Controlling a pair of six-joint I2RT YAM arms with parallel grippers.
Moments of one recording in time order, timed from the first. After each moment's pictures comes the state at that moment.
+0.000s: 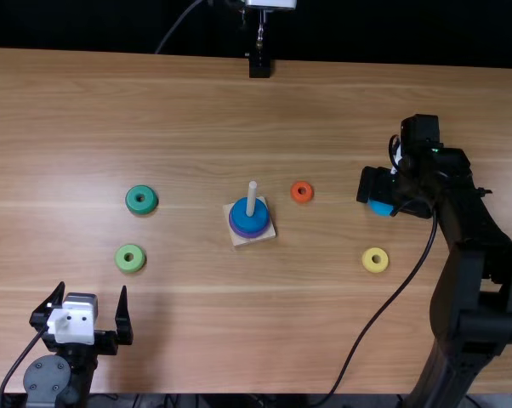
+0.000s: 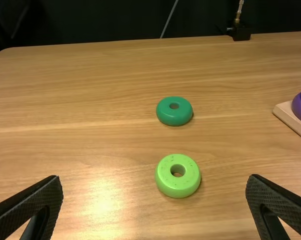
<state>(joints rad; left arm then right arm) -0.03 0.01 0.10 -0.37 0.00 0.02 -0.05 2.14 1.59 -0.80 -0.02 0.16</state>
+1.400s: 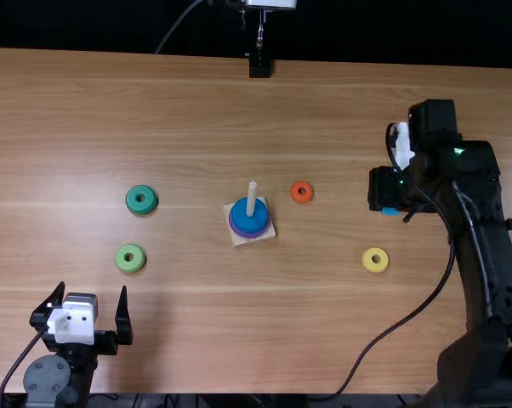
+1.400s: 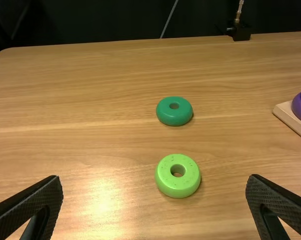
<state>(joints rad) -0.03 0.01 0.10 -0.37 0.00 0.02 0.06 1.83 1.69 -1.17 -0.02 0.01</state>
